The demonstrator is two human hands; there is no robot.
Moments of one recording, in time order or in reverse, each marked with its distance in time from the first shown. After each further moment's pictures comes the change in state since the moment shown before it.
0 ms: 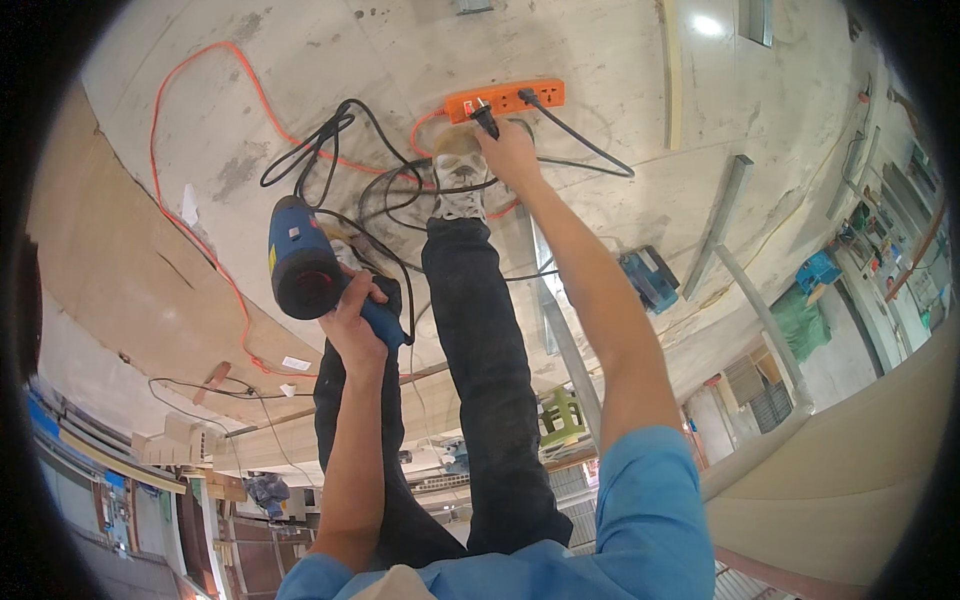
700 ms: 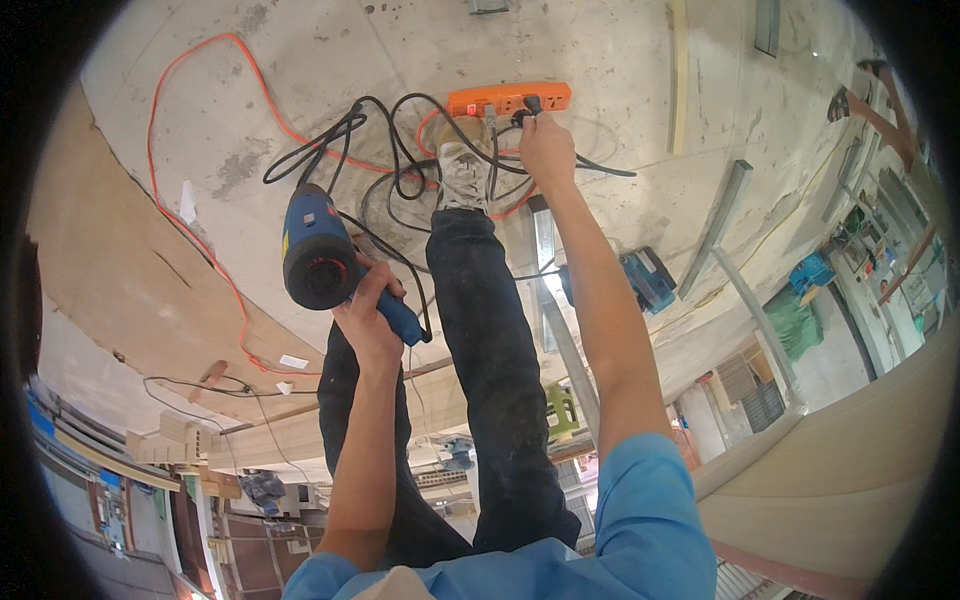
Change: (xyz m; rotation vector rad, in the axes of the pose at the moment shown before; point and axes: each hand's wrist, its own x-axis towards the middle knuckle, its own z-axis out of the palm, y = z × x) left_hand 0.009 0.014 0.016 -0.130 -0.032 -0.134; right_hand -0.004 -0.006 -0.032 -0.365 0.225 0.009
